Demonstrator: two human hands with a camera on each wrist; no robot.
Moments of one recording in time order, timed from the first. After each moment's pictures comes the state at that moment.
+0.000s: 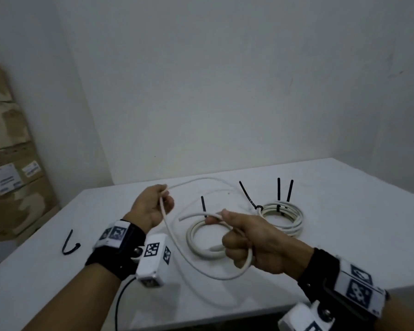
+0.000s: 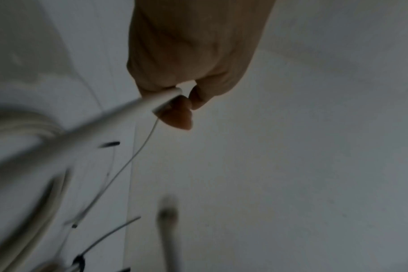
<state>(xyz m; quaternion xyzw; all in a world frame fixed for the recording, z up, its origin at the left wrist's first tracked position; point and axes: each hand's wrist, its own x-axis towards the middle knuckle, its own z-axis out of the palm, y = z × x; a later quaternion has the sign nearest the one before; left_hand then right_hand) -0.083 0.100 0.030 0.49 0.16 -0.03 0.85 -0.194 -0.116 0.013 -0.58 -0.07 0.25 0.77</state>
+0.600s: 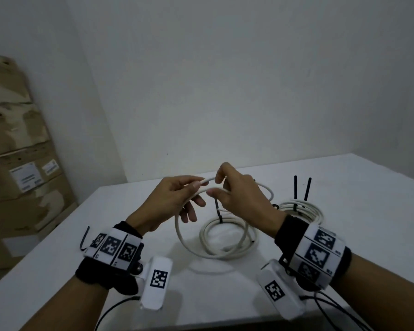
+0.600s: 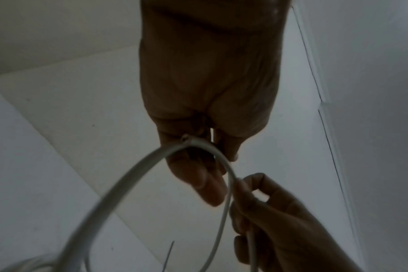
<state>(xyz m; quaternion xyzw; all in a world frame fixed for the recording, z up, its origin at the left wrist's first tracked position) -0.138 0.096 0.058 0.82 -0.18 0.02 0.55 -0.134 -0.083 0.039 -0.86 -0.22 -0.21 0.41</state>
